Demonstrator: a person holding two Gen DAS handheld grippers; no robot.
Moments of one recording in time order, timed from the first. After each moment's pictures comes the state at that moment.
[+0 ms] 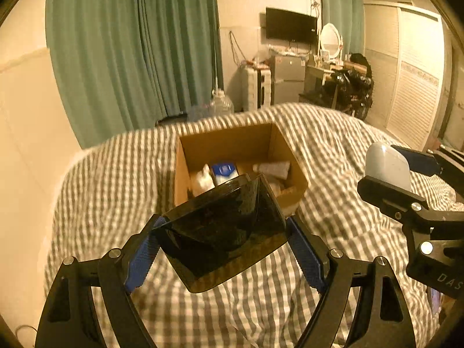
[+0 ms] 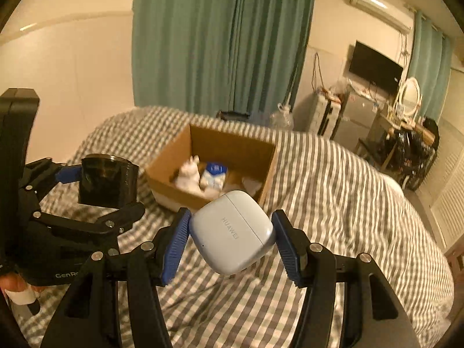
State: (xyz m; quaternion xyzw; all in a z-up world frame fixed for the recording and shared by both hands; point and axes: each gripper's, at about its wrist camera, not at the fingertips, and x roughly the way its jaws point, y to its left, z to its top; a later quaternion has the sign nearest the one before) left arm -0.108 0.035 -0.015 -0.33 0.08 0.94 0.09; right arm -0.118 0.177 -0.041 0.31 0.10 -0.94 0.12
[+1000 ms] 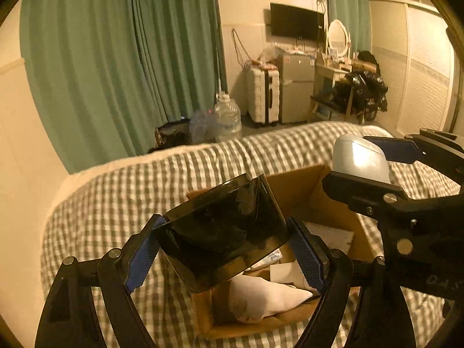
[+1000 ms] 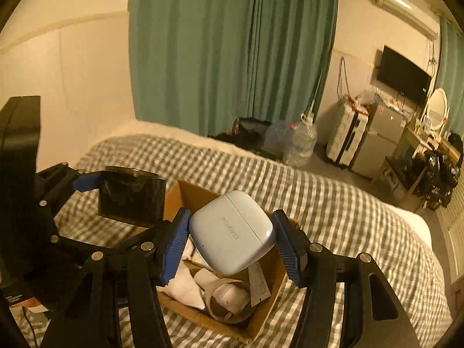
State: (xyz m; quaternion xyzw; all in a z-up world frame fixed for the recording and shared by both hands) left arm -0.292 0.031 -0.039 -0.34 0.09 0.93 0.10; right arm -0.318 0.122 -0.045 0.32 0.10 -0.93 0.17
